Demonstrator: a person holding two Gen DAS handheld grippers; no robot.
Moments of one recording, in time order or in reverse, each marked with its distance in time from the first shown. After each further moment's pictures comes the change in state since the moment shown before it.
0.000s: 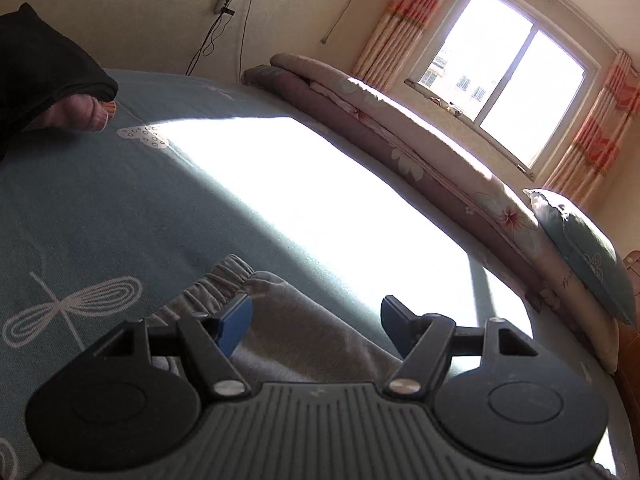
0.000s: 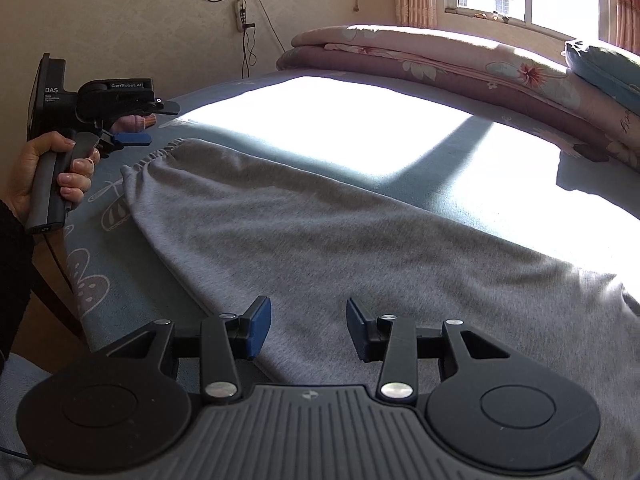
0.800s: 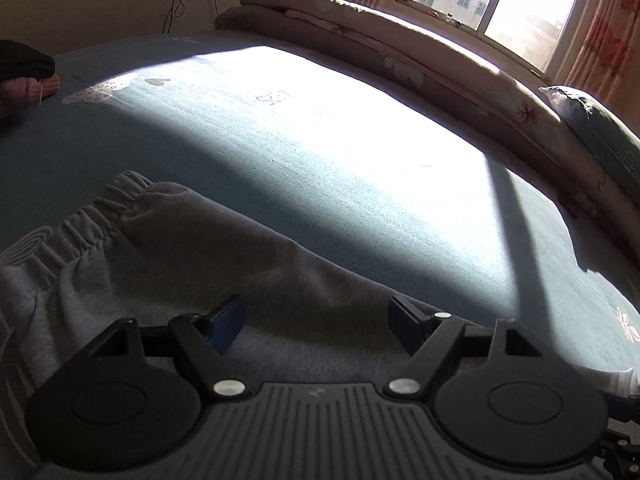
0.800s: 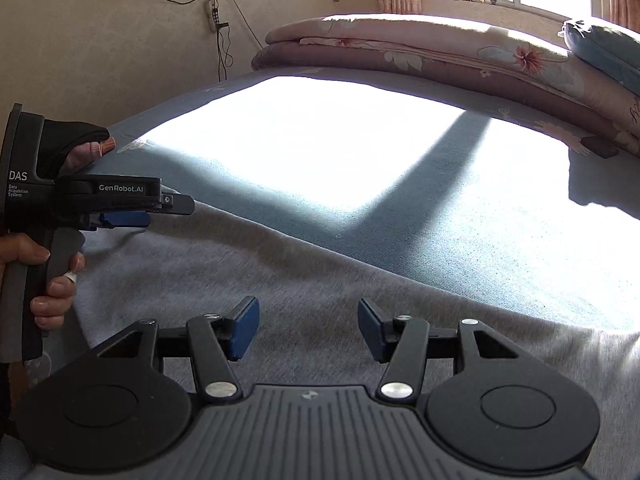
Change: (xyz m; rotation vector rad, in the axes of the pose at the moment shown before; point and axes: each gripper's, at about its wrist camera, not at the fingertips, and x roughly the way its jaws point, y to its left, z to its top) left arm 0.043 -0.052 -0.032 0.073 0.145 0.148; right arm 0.087 -0.045 0.074 0.068 0.027 -0.002
